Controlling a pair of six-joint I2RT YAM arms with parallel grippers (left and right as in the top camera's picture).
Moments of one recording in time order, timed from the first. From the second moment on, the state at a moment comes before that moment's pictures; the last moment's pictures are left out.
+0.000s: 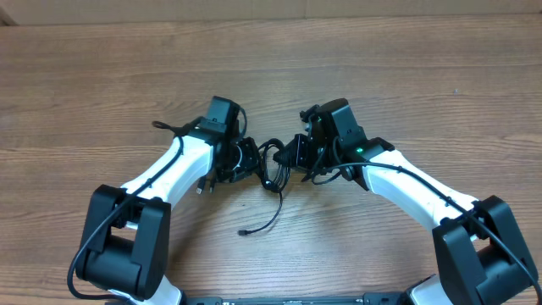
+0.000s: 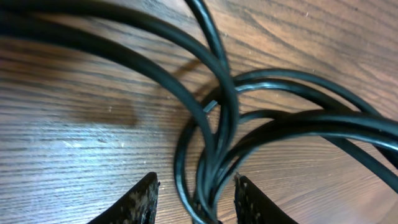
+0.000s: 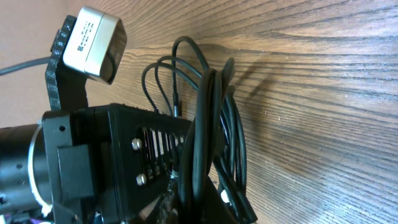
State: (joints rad) left arm -0.31 1.77 1.06 -0.60 0.42 -0.67; right arm 0.48 1.67 0.97 -0.21 -0.61 0.76
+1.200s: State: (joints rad) left arm -0.31 1.77 1.00 -0.53 0.52 -0.68; right arm 0.47 1.67 0.97 -0.20 -0.64 0.78
